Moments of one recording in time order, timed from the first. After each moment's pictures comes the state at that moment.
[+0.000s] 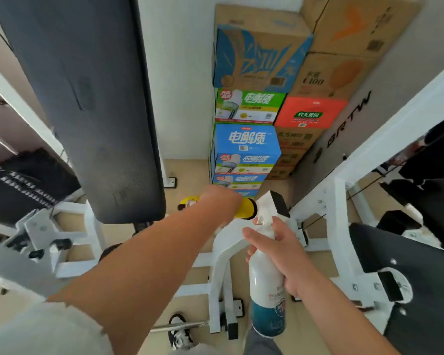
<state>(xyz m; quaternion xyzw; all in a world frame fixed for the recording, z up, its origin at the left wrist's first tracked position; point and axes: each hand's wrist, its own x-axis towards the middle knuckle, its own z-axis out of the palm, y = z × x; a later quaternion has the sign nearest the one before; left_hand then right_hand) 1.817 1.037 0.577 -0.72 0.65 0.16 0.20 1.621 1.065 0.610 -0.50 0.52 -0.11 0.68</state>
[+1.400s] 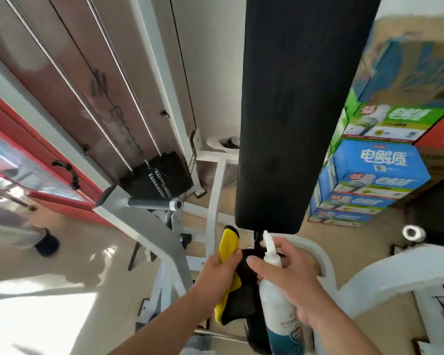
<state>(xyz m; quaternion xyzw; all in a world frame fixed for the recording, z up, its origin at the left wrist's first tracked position) 2.065 1.429 0.551 -0.73 0.02 0.48 -0.48 1.933 1.312 0.574 -0.55 0.43 -0.06 0.72</state>
